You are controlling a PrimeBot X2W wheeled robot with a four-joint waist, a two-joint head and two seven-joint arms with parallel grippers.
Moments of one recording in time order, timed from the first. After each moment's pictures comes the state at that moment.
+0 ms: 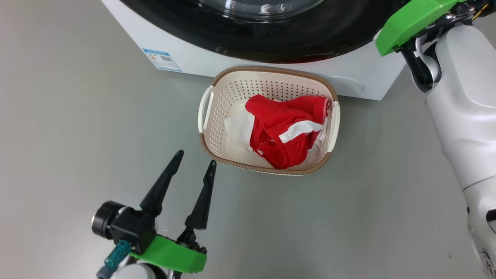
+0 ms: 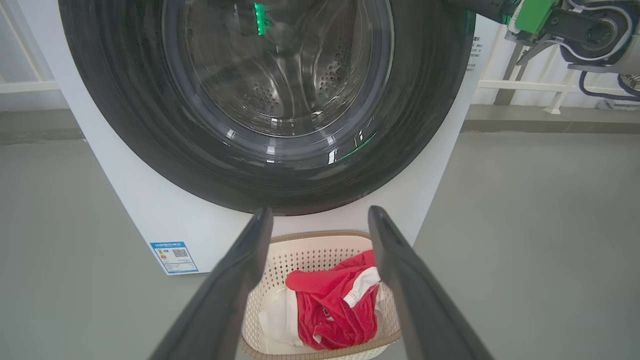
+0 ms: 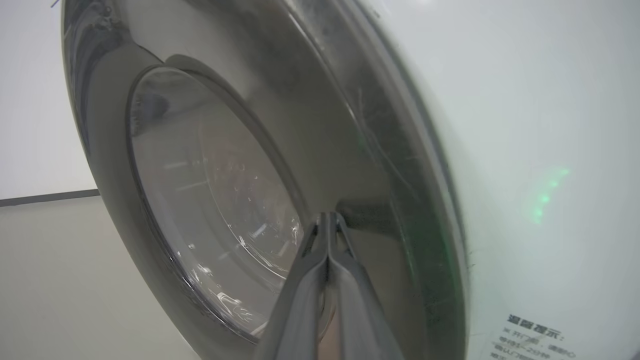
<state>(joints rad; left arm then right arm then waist) -0.23 0.04 -0.23 0.11 -0.18 -0.12 -0.25 -1.17 -0.13 0.24 0.94 0.31 0.15 -0.26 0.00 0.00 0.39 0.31</state>
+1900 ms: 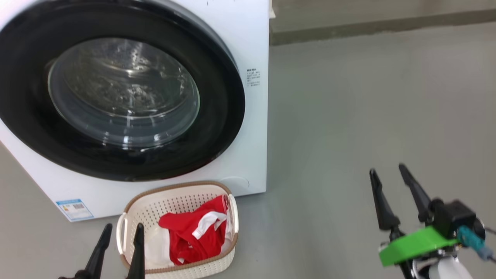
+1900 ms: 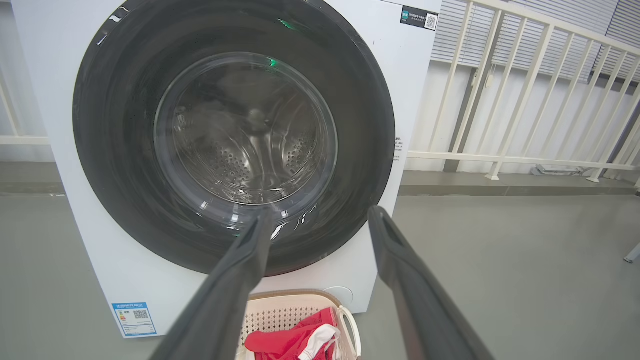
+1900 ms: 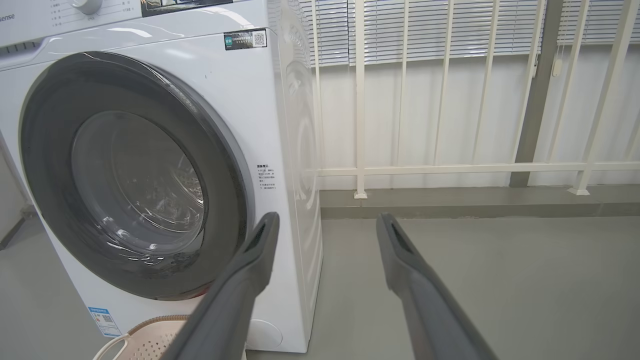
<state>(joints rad) 0.08 0.04 0.04 0.09 -0.22 -0.12 -0.25 -0.11 -0.05 -0.01 0.25 0.25 0.13 -0.26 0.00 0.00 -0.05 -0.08</state>
